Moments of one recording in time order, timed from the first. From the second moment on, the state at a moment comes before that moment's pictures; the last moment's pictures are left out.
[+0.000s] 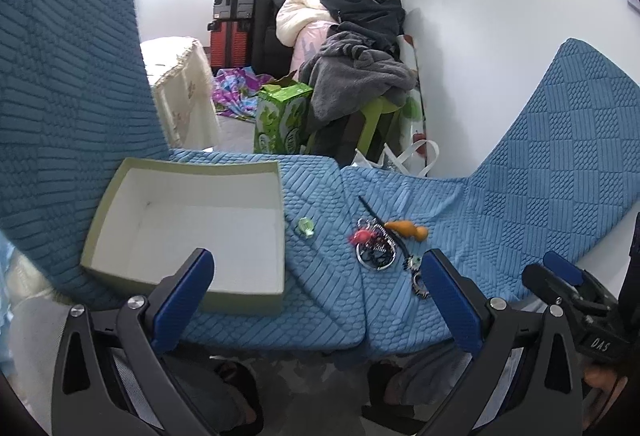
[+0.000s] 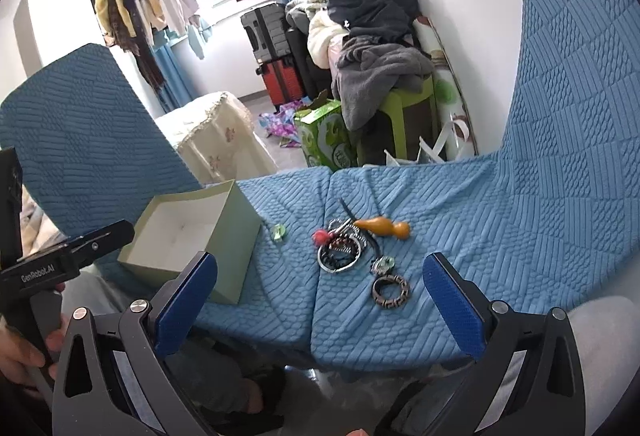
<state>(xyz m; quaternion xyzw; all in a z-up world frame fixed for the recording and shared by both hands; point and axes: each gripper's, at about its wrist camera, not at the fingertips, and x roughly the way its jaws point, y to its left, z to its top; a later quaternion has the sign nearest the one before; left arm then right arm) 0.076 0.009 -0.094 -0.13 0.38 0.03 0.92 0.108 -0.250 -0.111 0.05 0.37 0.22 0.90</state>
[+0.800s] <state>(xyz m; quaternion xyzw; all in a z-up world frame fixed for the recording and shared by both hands) 0.201 -0.026 -0.177 -0.13 0.47 -0.07 0.87 0.194 -0.230 -0.209 0.00 0.44 0.27 0.86</state>
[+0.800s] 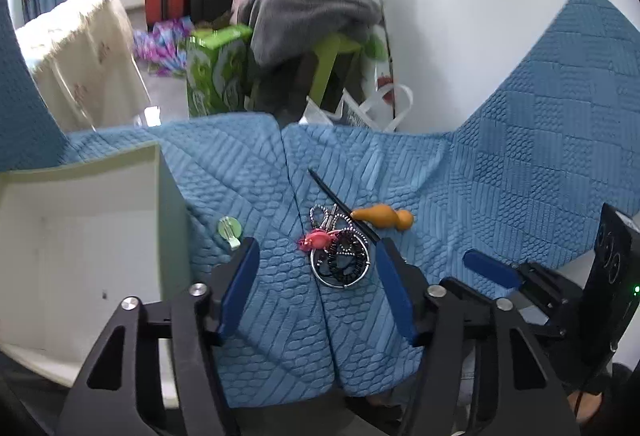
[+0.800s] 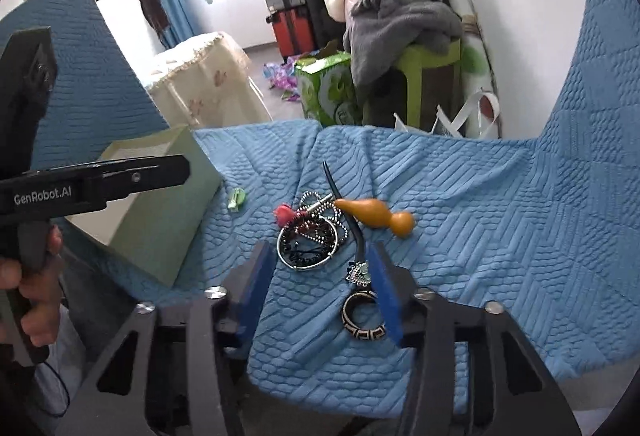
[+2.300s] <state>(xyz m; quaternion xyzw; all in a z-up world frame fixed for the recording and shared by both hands) 0.266 -0.034 -0.262 -0.16 0.54 -0.13 0.81 0.262 -0.183 -0.290 -0.05 0.50 0.27 0.82</state>
